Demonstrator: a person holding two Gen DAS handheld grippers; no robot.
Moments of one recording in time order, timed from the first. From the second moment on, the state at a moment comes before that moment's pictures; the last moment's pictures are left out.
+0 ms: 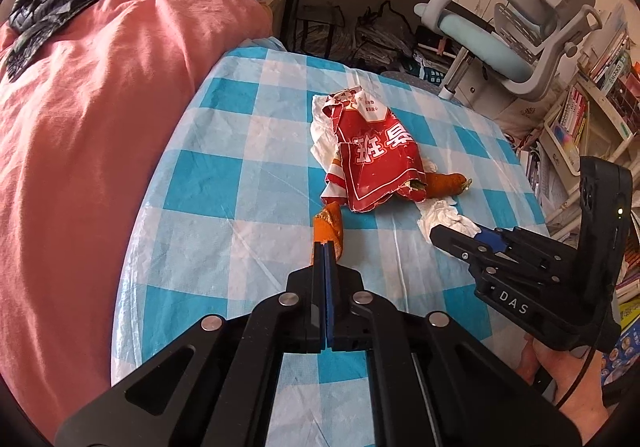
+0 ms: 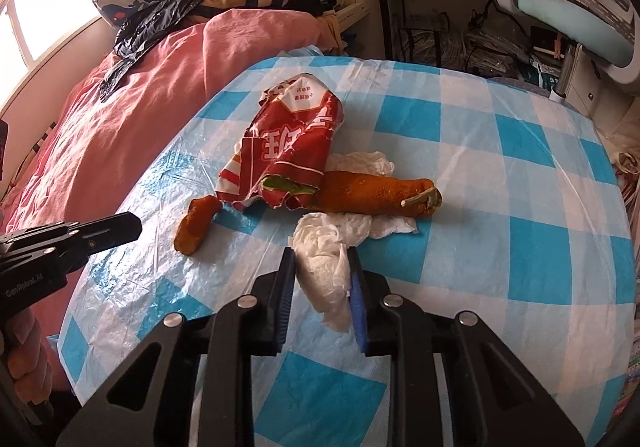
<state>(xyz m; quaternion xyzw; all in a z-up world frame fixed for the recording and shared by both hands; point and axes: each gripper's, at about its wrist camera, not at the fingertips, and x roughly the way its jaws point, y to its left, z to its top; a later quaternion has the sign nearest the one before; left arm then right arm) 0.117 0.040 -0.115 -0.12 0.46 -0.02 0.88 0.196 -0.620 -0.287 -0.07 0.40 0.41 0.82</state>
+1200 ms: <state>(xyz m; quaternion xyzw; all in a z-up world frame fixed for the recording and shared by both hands) 0.019 0.046 -0.093 -0.13 0.43 -0.02 0.89 0.100 -0.676 -0.232 -0.06 0.33 0.49 0.80</state>
